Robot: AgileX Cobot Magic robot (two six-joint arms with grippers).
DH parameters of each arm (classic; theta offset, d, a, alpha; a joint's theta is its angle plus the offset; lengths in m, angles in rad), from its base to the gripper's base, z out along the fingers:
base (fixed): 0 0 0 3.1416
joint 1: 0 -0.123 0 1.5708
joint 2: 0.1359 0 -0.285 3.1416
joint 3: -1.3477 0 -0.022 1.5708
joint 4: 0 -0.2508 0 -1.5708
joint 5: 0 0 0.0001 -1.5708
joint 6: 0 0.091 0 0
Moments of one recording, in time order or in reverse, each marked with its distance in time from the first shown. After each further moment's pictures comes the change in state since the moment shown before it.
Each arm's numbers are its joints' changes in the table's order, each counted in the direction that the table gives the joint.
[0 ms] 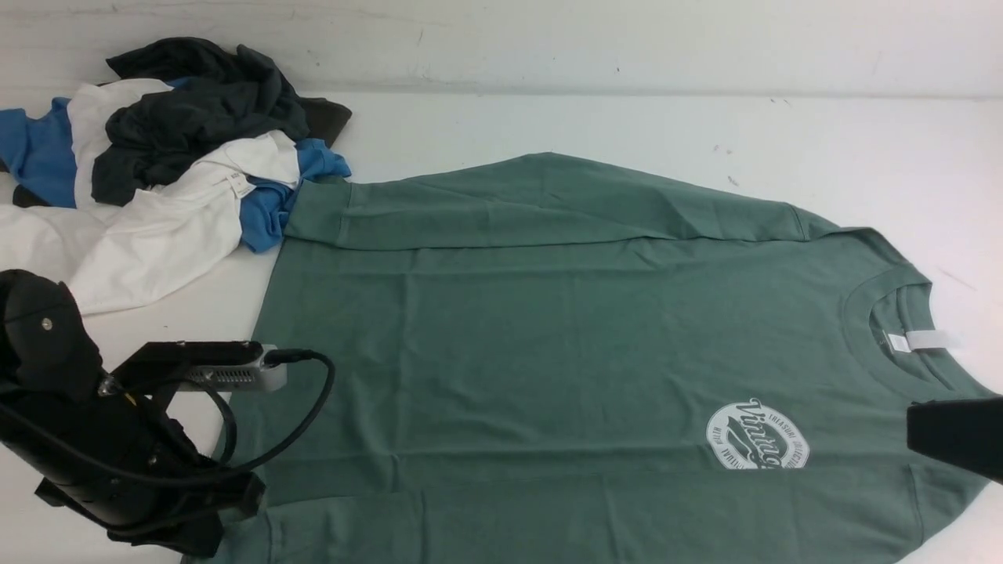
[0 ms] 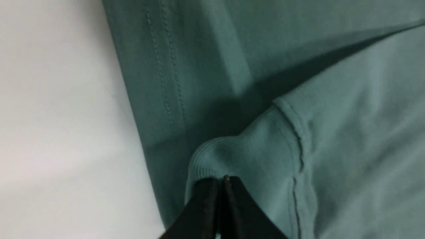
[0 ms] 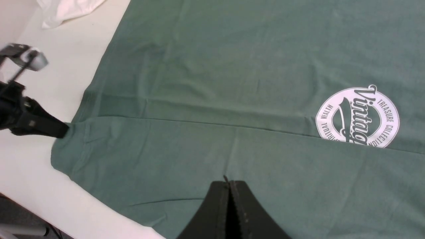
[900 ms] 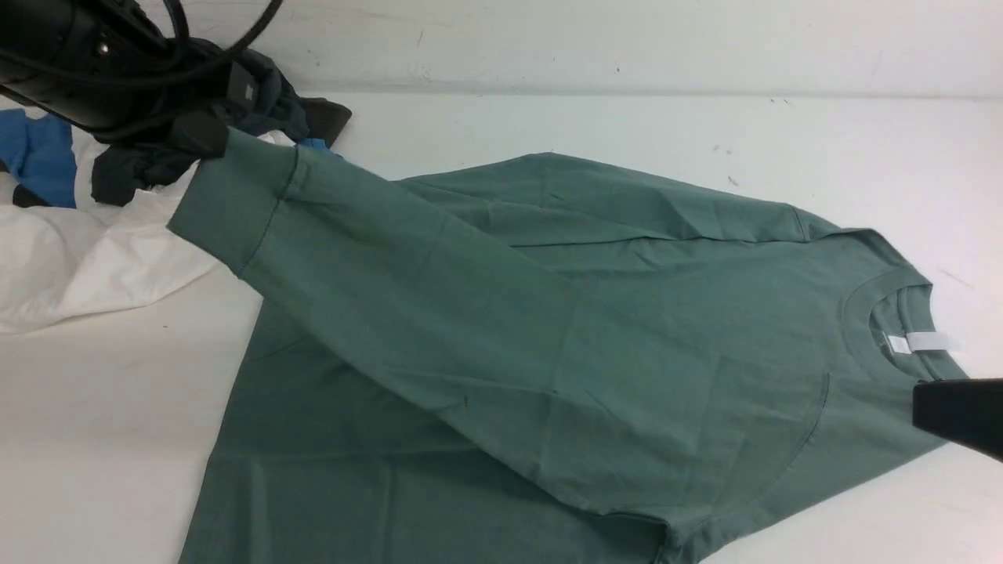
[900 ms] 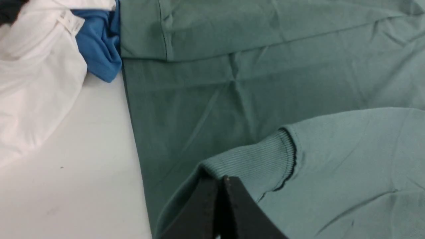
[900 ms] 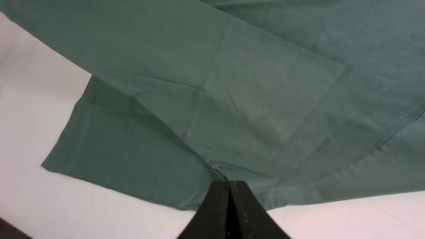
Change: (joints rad) right arm 0.000 0.000 0.000 0.000 0.051 -0.025; left arm 0.000 0.084 0.760 -0.033 -0.161 -0.038
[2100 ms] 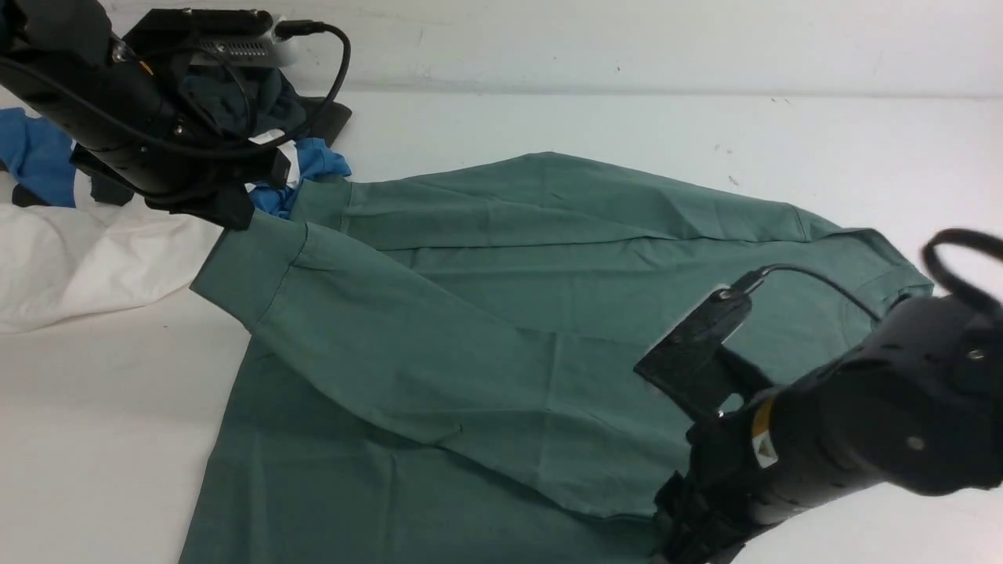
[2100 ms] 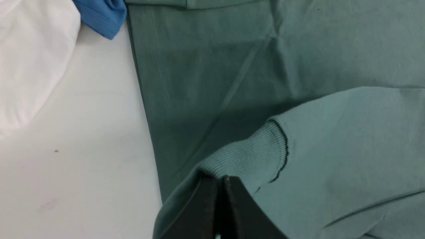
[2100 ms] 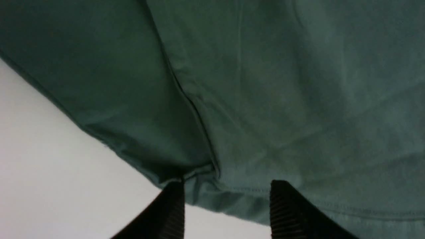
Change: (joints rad) right arm -0.764 0.734 0.155 0.815 0.315 0.461; left arm 0.000 0.154 0.000 -0.045 0.026 -0.001
